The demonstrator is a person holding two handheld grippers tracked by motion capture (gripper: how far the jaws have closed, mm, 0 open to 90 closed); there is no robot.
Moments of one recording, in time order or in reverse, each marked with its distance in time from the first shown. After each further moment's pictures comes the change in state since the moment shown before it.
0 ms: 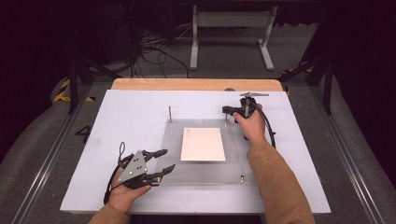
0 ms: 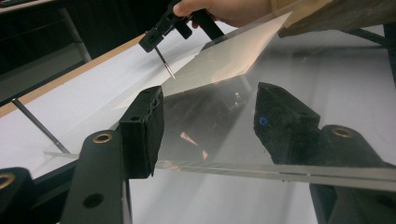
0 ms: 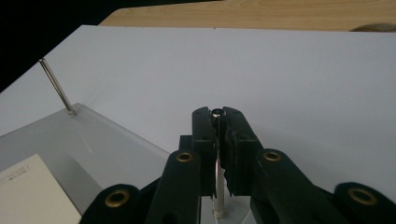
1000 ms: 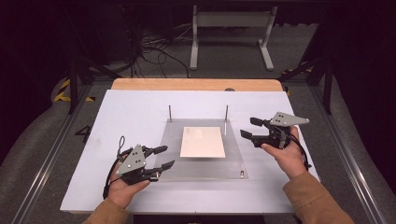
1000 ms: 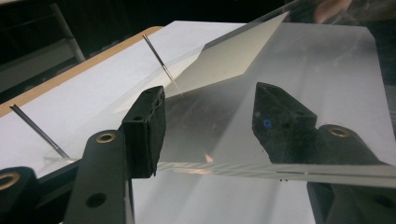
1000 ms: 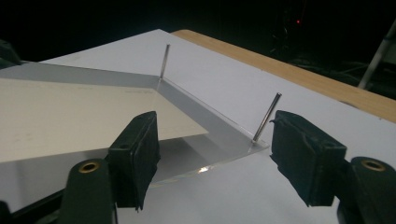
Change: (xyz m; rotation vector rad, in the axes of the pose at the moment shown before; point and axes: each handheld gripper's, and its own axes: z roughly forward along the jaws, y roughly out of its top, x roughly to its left) left arm 0.012 0.012 -0.002 0.014 -0.033 -0.022; right arm 0.056 -0.044 -0.146 -0.154 0.066 -0.433
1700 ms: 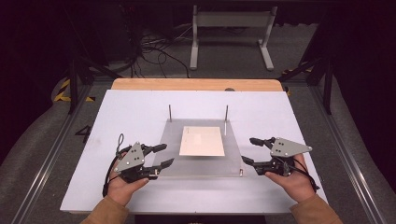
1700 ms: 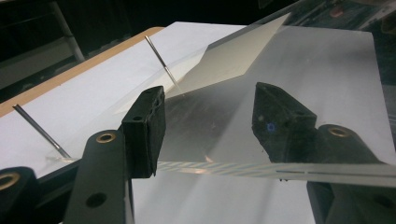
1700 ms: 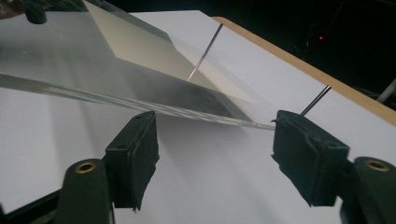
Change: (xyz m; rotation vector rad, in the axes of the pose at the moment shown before) left arm 0.005 0.003 -0.002 0.000 -0.004 -0.018; right arm 0.051 -0.026 -0.028 0.032 0.053 -0.214
